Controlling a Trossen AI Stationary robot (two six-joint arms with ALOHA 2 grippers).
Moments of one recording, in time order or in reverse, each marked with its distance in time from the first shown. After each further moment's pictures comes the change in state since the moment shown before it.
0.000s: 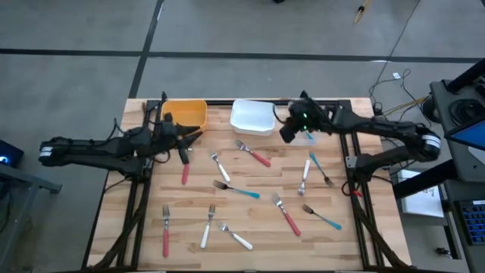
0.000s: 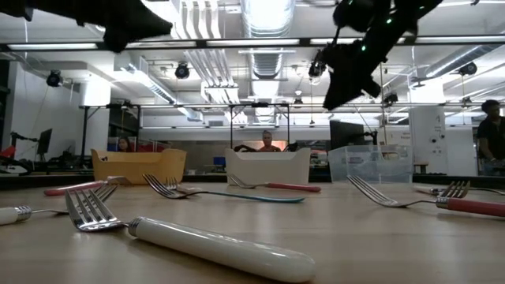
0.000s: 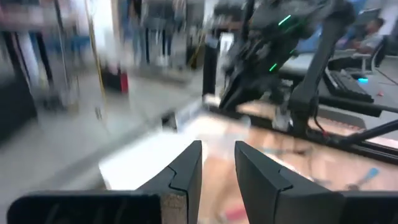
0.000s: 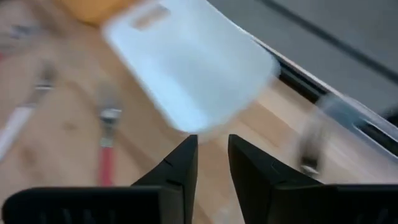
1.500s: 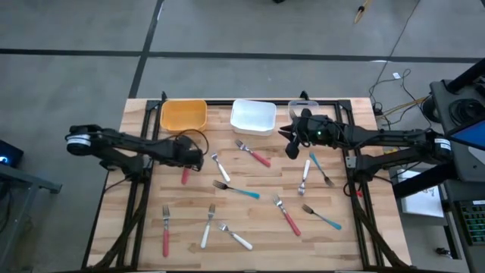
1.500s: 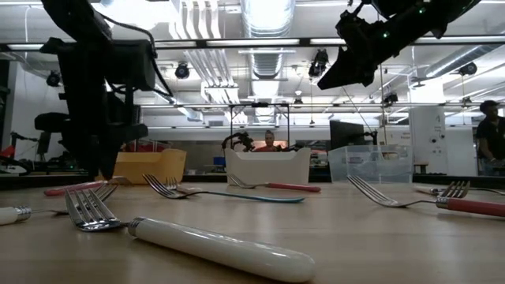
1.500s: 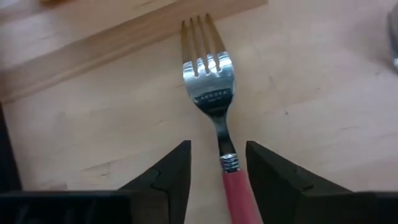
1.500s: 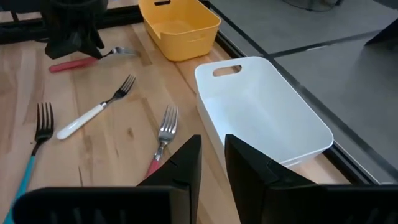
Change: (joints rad) left arm 0.051 0.688 0.092 -0.829 0.039 -1.031; right arm 0.155 -0.150 -0.203 0.313 -0.002 -0.237
